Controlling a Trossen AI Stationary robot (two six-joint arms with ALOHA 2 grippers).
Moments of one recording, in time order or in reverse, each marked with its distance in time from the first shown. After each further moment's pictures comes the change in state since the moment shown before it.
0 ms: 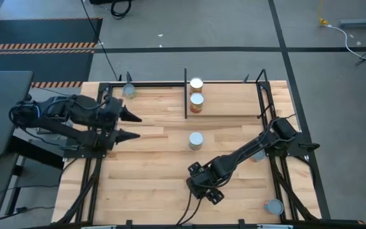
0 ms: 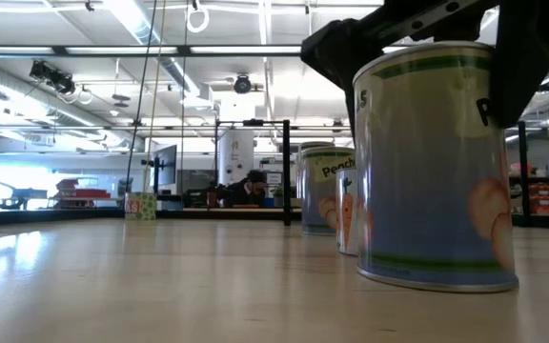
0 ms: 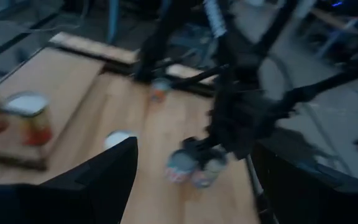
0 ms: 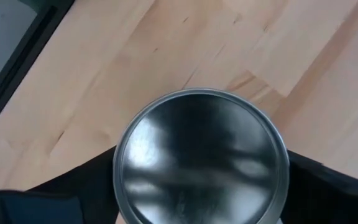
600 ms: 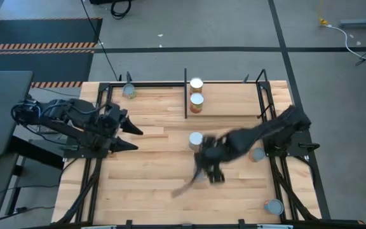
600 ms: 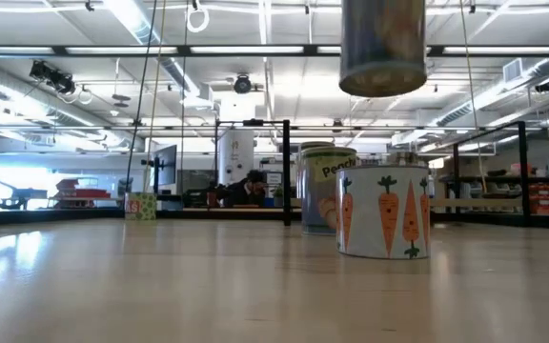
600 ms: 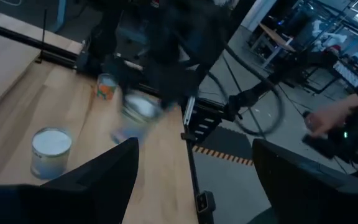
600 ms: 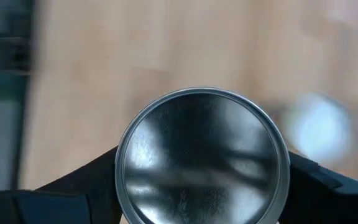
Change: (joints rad) left arm -0.077 0.029 0.000 0.101 0.096 -0.157; right arm -0.102 -0.232 0.200 -0.399 0.181 0.380
